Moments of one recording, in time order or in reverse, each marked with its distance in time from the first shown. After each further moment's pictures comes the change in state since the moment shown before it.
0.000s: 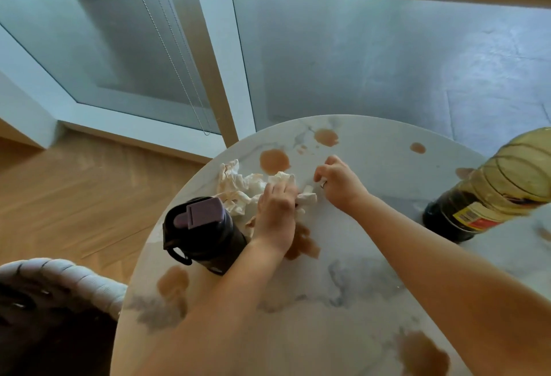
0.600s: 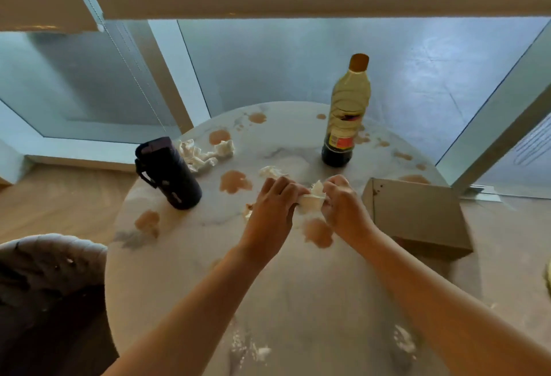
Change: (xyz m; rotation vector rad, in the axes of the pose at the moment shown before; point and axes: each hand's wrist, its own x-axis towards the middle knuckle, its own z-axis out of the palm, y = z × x) left_hand -0.178 0.149 -0.051 -0.235 0.104 0.484; right_hand -0.300 0.000 -0.072 0.147 0.336 0.057
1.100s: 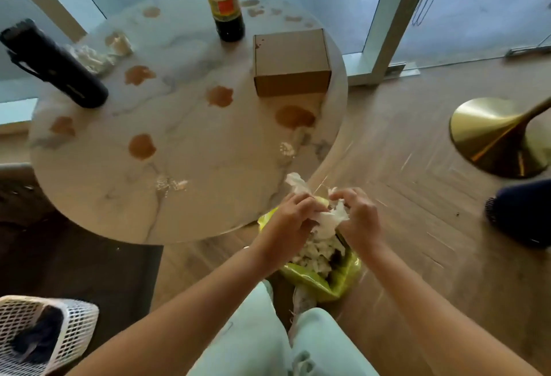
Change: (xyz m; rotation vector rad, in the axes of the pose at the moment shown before) left_hand -0.245 0.230 0.081 -0.427 -0.476 0.035; right_hand -0.385 0.070 -0.054 0.088 0.126 0.518
